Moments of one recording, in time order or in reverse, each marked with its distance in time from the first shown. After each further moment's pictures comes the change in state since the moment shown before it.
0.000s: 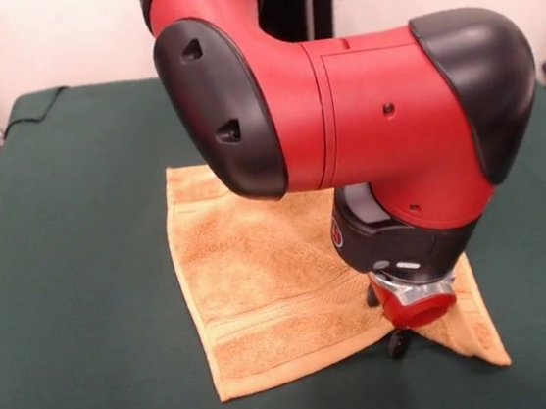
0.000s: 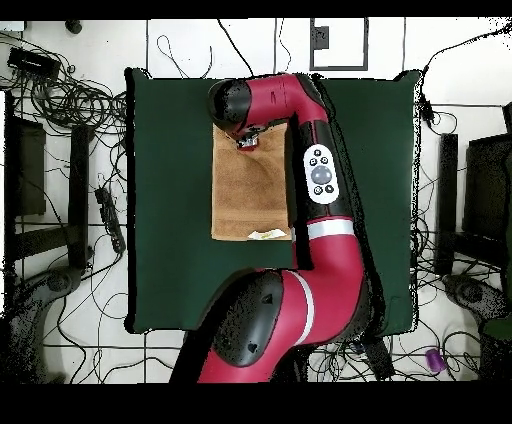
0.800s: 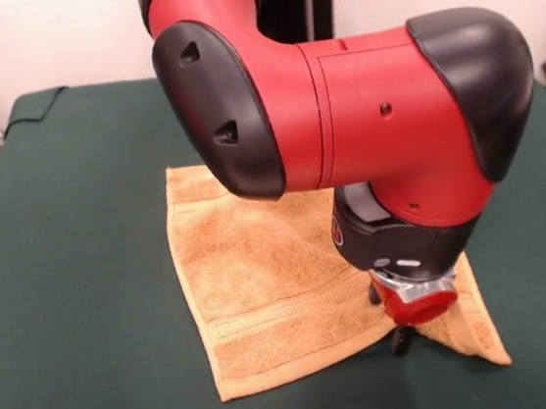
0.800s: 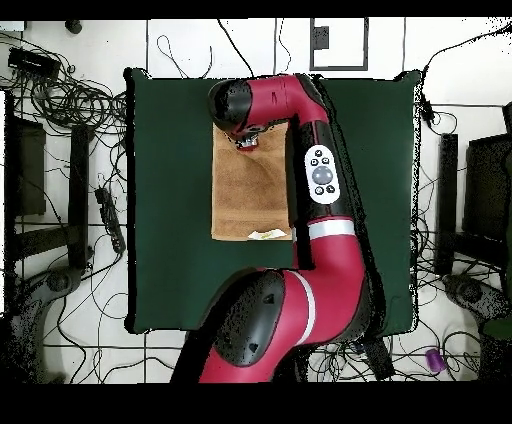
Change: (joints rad) arm -0.008 -0.010 0.000 0.022 0.019 -0.004 0.000
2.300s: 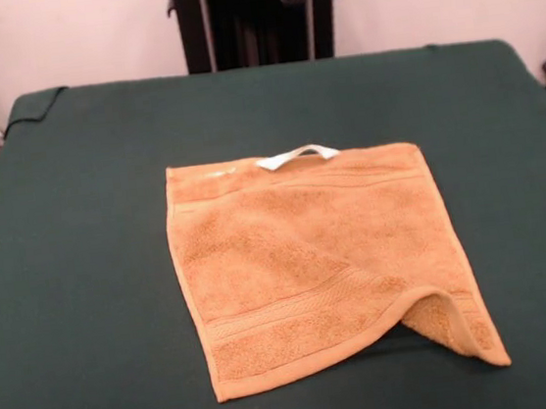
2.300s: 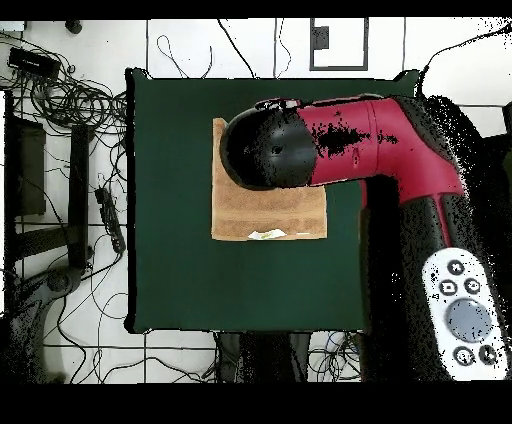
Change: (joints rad) arm -0.184 -0.791 -0.124 0.727 0.275 -0.383 0.001
